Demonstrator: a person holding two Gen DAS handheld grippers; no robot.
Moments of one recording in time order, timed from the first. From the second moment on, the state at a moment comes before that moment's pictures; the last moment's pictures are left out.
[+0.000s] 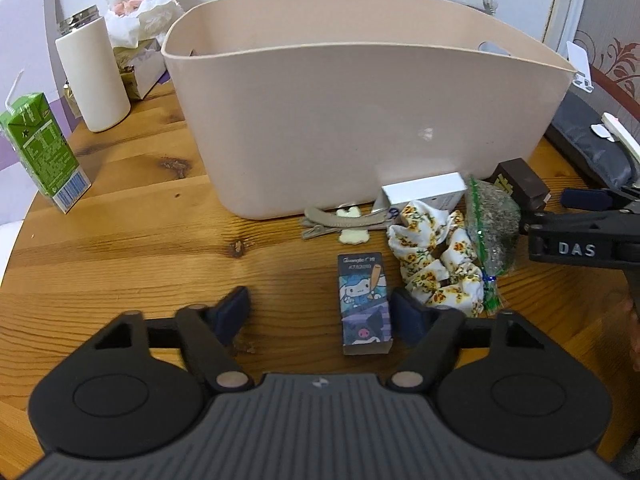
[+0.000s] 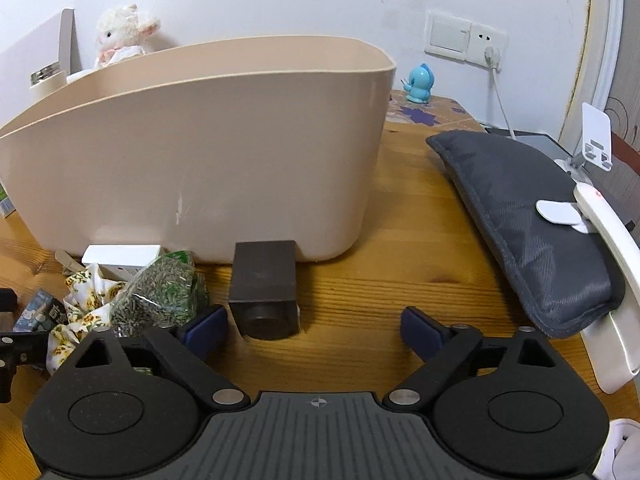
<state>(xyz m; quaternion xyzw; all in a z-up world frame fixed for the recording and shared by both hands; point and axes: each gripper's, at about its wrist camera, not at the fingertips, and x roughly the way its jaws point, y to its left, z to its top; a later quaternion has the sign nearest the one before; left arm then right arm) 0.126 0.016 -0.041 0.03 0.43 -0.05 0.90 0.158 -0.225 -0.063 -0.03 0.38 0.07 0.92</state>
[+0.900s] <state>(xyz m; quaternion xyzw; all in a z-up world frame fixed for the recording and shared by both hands) 0.087 0.016 0.003 0.02 0.38 -0.06 0.92 0.094 -0.227 0.011 -0.04 0.30 0.09 0.95</state>
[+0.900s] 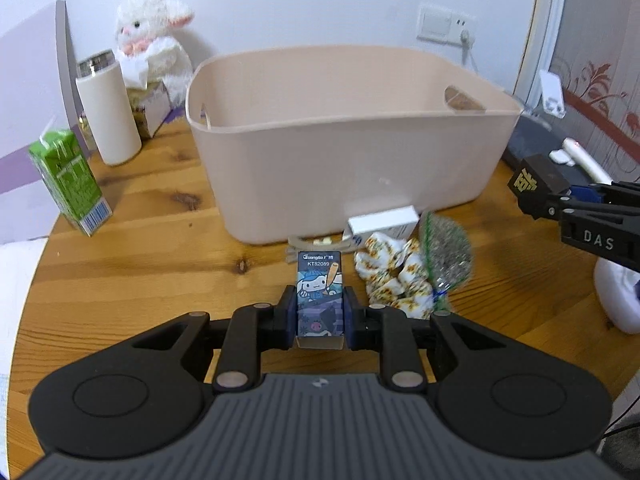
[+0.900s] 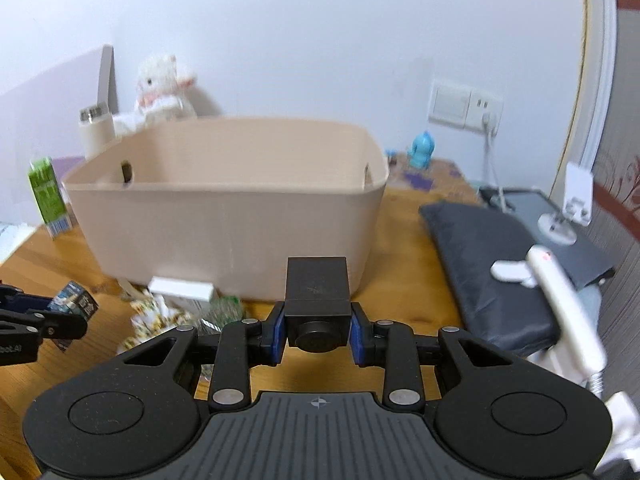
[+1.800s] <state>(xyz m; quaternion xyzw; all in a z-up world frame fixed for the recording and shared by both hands) 0.154 -0.002 0.091 0.06 0.28 -0.06 0.96 0.145 -0.198 0.087 -0.04 0.20 0.10 0.97</state>
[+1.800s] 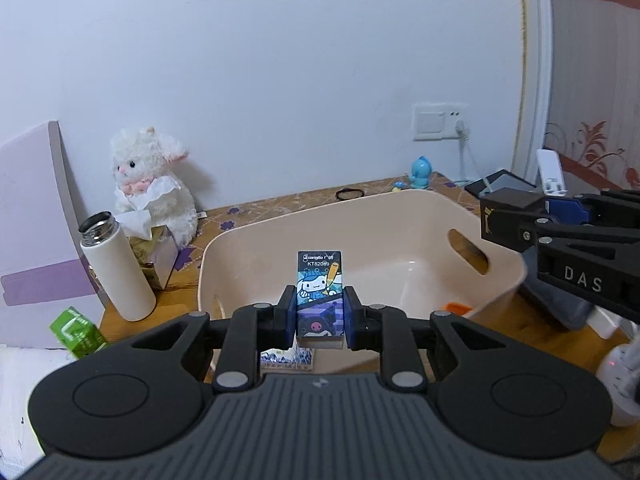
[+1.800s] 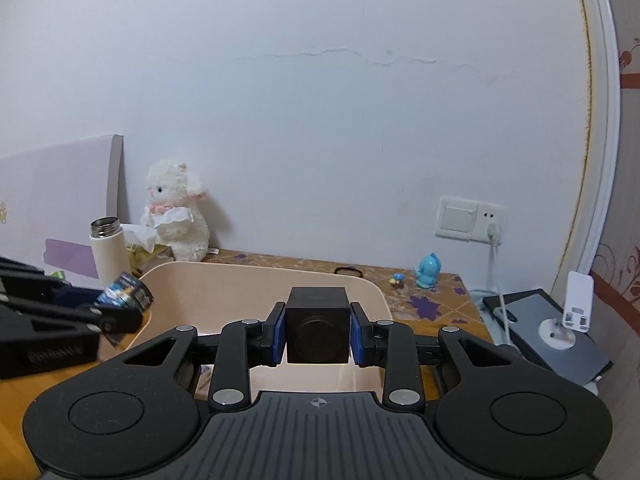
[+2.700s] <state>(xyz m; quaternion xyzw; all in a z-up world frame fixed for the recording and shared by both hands) 0.208 0.005 0.047 0.05 0.35 -0.01 0.94 0.185 -0.186 0.047 -0.06 0.27 0.07 0.96</state>
